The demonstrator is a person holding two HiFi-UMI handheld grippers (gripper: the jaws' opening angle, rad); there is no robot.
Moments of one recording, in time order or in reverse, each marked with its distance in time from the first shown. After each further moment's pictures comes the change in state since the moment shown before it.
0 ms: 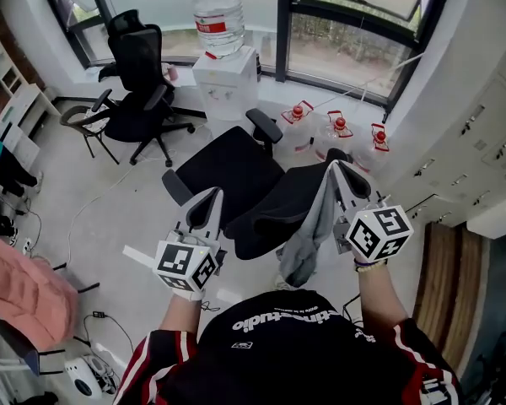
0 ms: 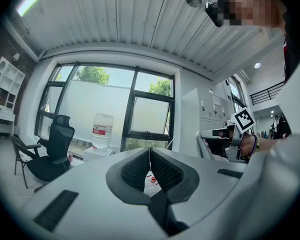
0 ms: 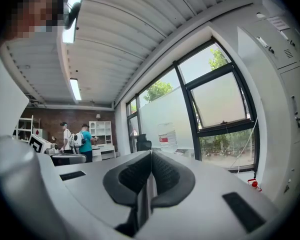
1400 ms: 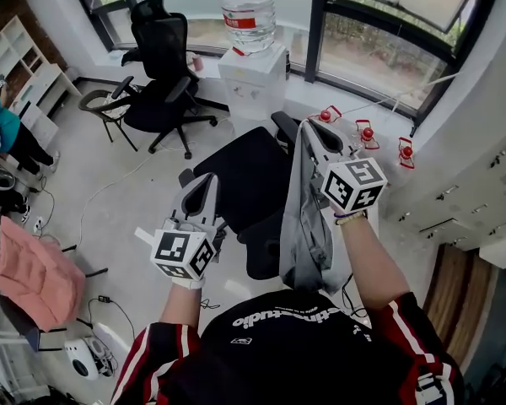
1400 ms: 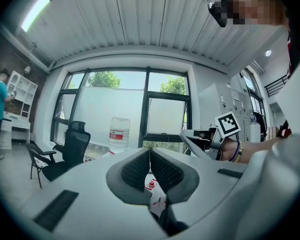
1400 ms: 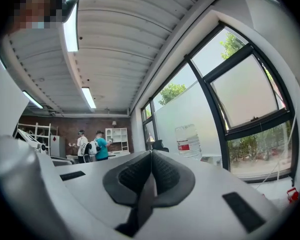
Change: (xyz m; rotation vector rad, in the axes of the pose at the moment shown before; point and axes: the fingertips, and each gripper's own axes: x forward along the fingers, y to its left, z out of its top) left arm 0.065 0.091 0.024 0.014 -0.013 0.173; right arm 0.213 -0.002 0.021 0.006 -0.070 0.235
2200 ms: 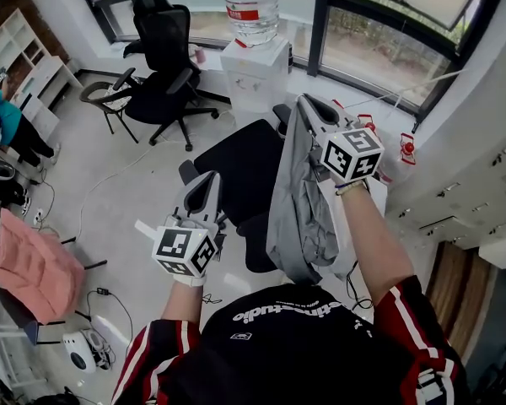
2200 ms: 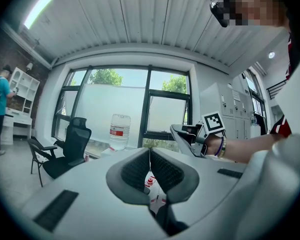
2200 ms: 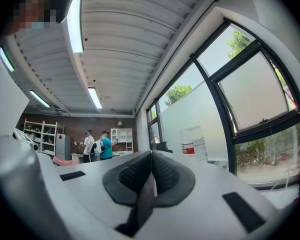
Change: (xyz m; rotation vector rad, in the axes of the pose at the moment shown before) left arm -0.011 -0.003 -0.018 -0.029 0.021 0.012; right arm 0.038 -0.010 0.004 -0.033 -0.013 0.080
